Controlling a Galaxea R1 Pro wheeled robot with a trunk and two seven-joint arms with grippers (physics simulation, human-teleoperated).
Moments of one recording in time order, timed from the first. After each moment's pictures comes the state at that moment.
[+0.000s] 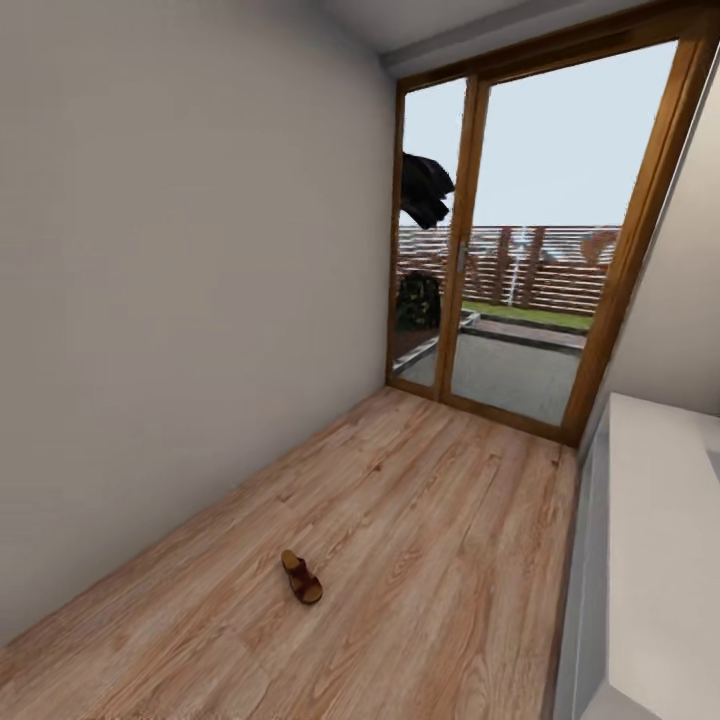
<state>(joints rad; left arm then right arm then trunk) -0.23 0.09 0.00 -0.24 0.00 -0.35 0.00 -0.06 -0.06 -0.05 -0.60 -0.01 -0.15 0.00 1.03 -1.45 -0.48</state>
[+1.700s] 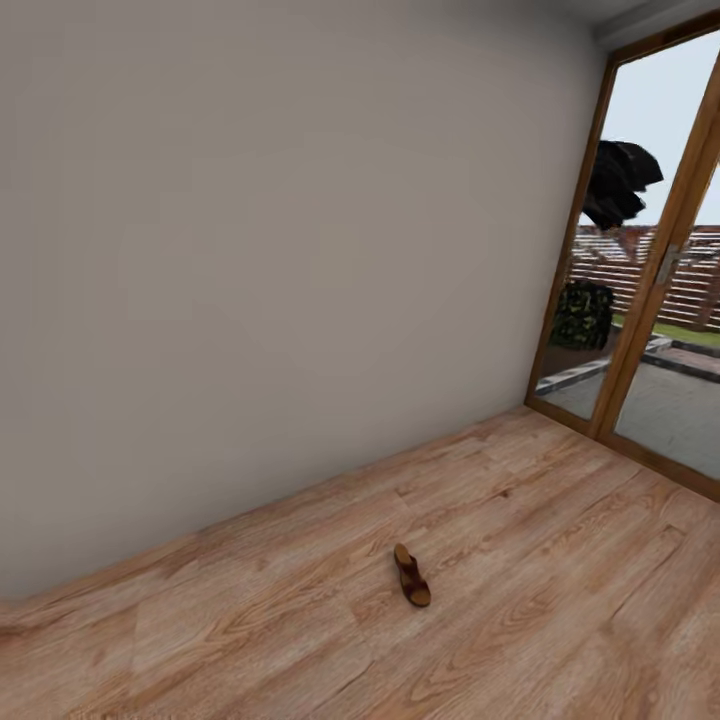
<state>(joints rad) -0.23 0.09 0.00 -0.24 0.00 -0.35 0.00 -0.06 -0.06 -0.05 -0.60 -0.01 -0.15 0.00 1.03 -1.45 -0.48</state>
